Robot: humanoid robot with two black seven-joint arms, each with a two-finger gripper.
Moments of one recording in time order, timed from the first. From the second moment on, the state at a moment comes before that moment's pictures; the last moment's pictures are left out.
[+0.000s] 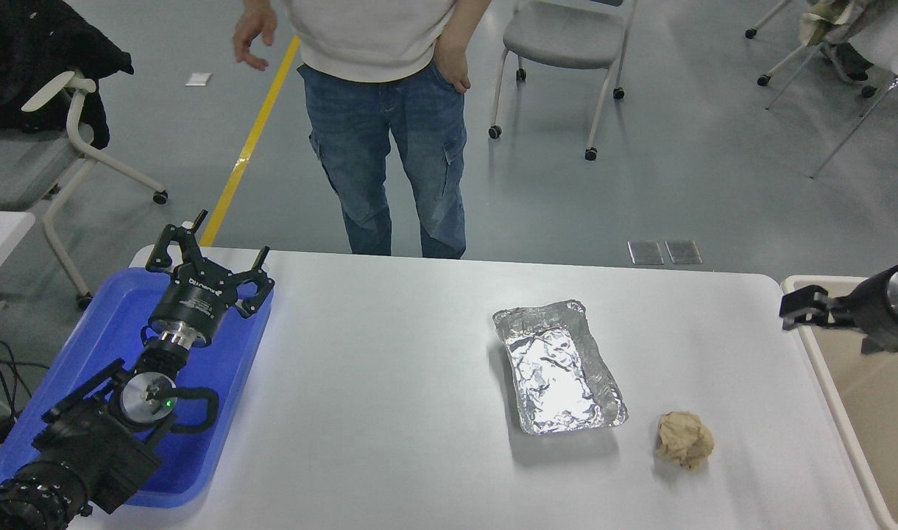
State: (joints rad) left arm -0.59 0.22 -0.90 -0.44 -0.08 -0.64 -0.32; right arm 1.84 -0.61 -1.20 1.22 -0.35 0.53 -0.10
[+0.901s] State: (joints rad) left arm -0.59 0.22 -0.90 -0.44 -0.08 -0.64 -0.32; right arm 2.20 -0.38 -1.20 1.24 -0.34 0.78 -0.10
